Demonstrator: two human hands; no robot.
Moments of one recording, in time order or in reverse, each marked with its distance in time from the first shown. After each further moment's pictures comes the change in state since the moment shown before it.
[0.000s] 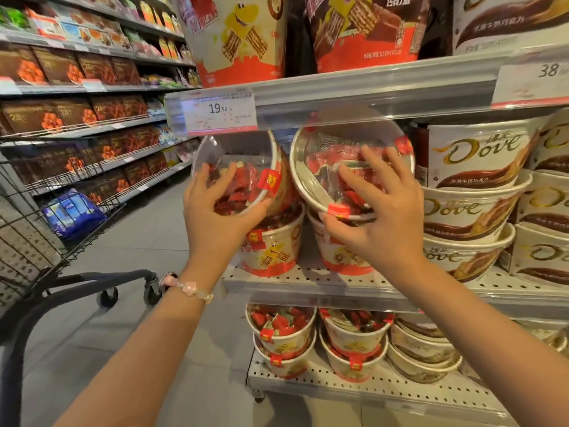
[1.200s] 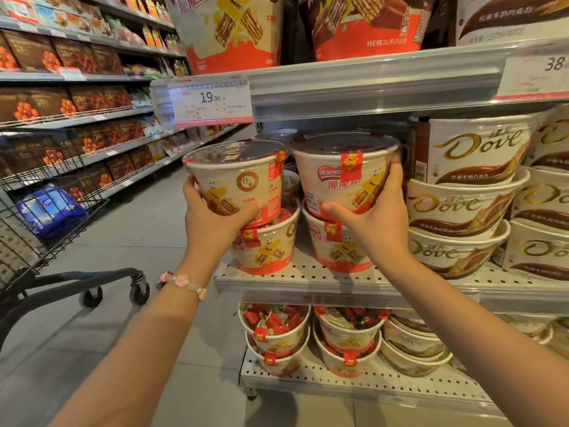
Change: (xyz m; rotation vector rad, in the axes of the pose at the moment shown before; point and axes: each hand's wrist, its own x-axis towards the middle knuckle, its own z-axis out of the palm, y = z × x) left_hand 0.012 -0.043 0.020 -0.202 -0.073 -0.256; right_hand -0.002 0.027 0.035 0.237 -0.062 0.504
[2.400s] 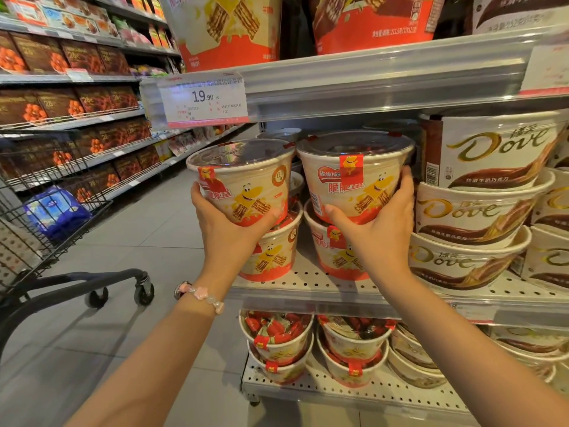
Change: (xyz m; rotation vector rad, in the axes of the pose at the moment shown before) left_hand -0.012 -0.006 0.026 0.029 0.020 0.017; right_hand -0.008 0.003 0.011 -0.014 0.106 0.046
